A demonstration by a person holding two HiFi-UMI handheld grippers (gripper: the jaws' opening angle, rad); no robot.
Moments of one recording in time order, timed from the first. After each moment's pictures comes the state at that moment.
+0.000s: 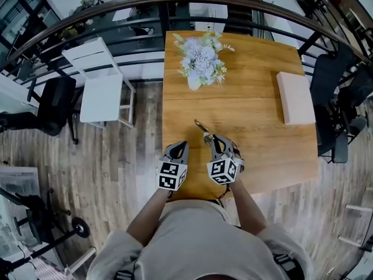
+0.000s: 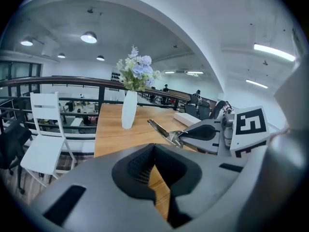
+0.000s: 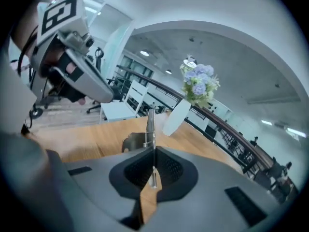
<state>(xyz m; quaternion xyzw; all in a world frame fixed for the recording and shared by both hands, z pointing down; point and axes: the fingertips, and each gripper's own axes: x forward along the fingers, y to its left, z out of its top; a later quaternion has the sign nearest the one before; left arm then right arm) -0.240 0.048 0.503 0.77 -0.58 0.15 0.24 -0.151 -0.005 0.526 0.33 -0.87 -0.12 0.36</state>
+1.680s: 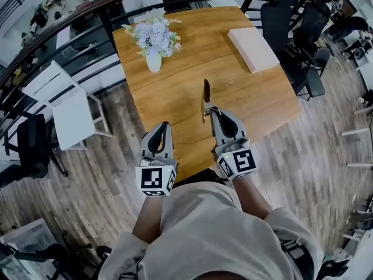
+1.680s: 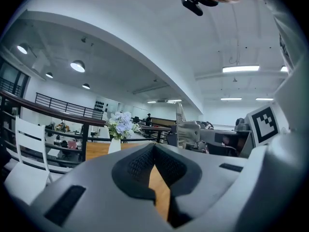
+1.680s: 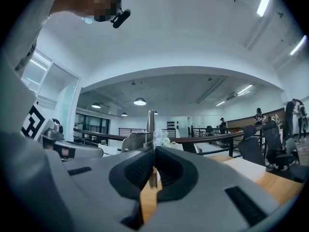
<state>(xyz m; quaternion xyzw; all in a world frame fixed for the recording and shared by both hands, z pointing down) -0.242 0.099 0.337 0.84 -0.53 0.01 0.10 -0.108 0.078 0.309 0.52 -0.85 0.01 0.02</state>
